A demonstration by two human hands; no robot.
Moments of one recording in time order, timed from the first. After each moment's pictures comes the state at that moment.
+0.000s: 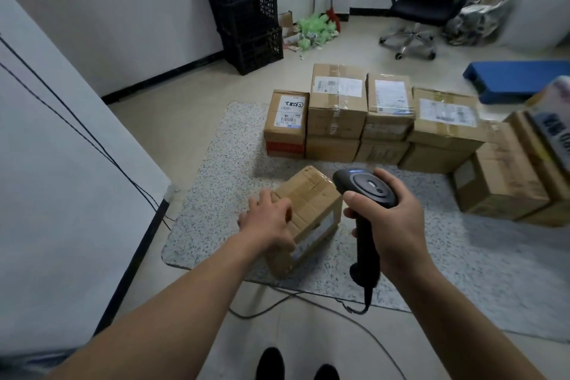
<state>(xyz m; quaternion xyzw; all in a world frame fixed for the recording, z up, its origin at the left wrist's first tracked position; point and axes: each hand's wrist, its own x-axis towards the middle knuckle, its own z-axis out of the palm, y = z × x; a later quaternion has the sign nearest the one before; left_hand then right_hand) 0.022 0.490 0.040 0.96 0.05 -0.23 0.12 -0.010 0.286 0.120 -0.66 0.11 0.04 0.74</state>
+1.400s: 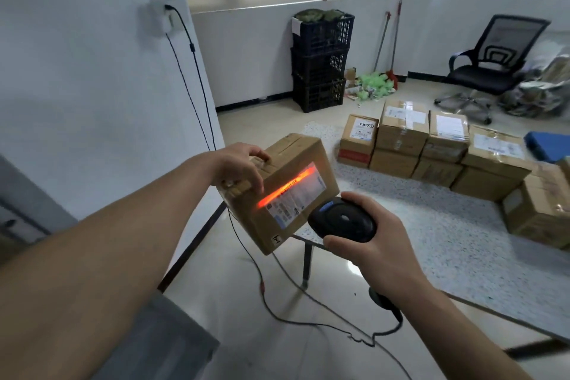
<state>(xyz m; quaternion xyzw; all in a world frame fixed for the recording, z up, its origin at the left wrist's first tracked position) -0.154 0.685 0.209 0.88 0.16 -0.19 0.41 -0.220 0.383 0.177 -0.78 -0.18 0.08 0.59</state>
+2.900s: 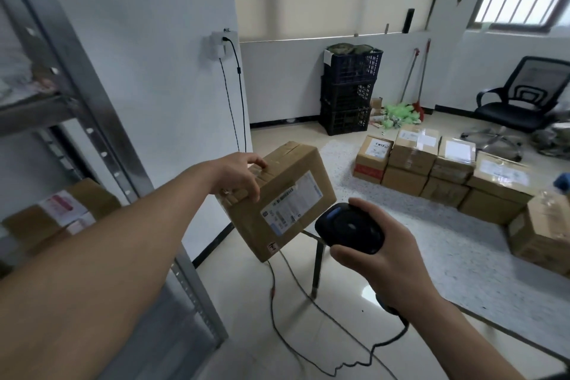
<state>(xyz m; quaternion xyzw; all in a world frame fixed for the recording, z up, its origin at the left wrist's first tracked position) -0.292 0.657 0.257 0.87 0.21 -0.13 0.42 -0.310 0.338 0.222 -0.77 -0.30 0.05 0.56</state>
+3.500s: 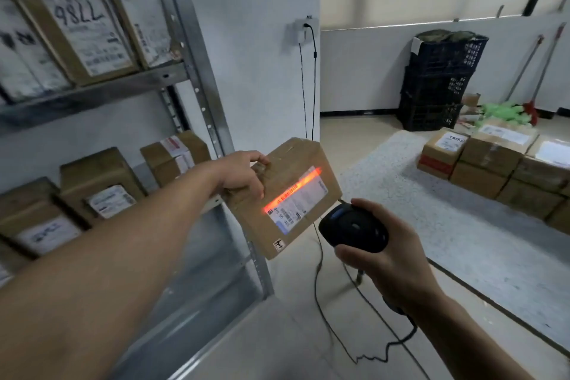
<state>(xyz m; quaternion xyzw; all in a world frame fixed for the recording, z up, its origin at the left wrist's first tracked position) -0.449 0.612 0.264 0.82 0.38 -0.05 0.41 -0.371 0.309 0.217 -0.71 -0.41 0.15 0.56</state>
